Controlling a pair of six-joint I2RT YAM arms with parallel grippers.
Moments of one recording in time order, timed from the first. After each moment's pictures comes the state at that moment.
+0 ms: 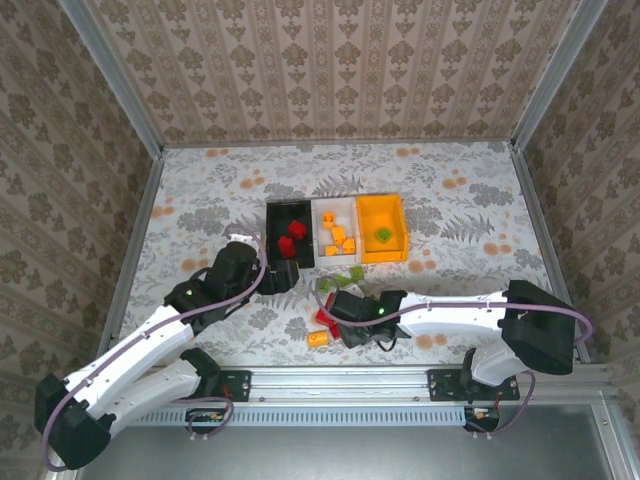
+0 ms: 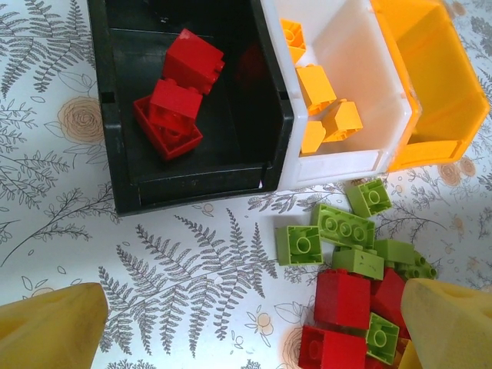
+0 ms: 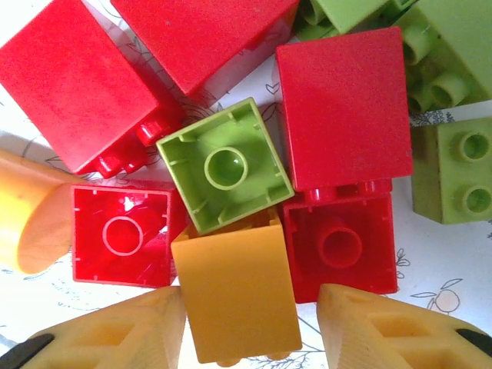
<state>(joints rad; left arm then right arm) -0.74 0.84 0.64 -0.51 -0.07 -0.62 1.16 1.49 0.81 -0.61 0.21 0.65</state>
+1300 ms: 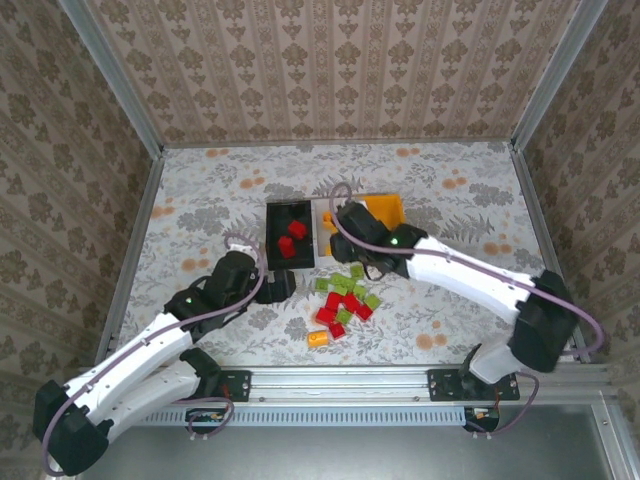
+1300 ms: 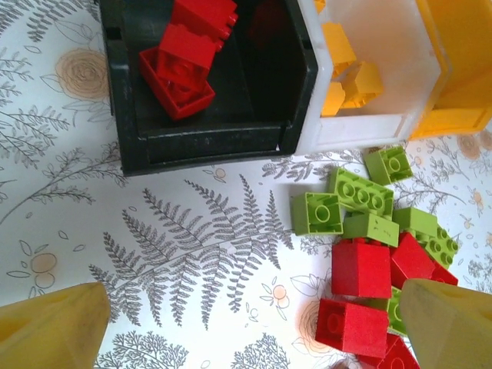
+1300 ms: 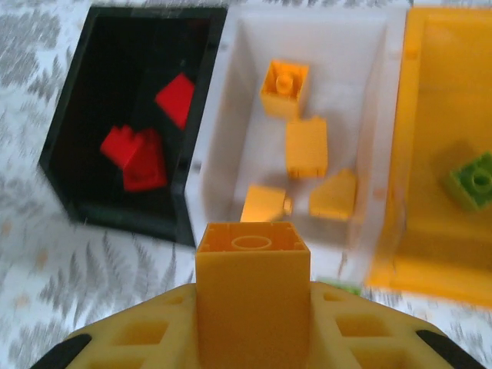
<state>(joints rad) -0.76 0.79 0.55 -0.50 -0.04 -0.63 0.79 1.58 1.27 -0.58 0.25 0.58</state>
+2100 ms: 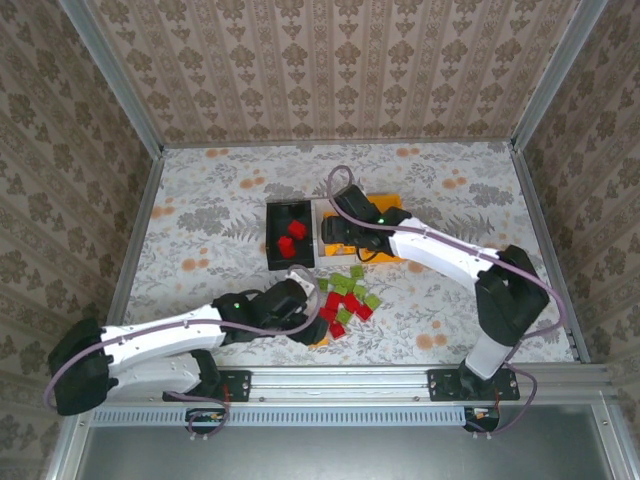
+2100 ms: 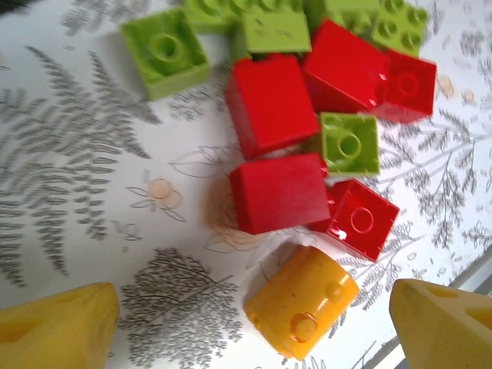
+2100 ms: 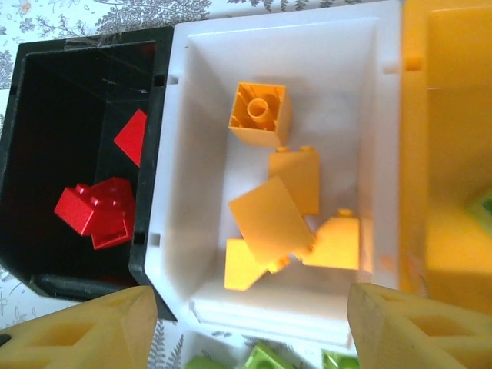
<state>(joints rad) -1.17 1.09 0.57 -0.46 -0.06 -0.53 0.71 1.66 1.26 -0.50 0.18 0.63</state>
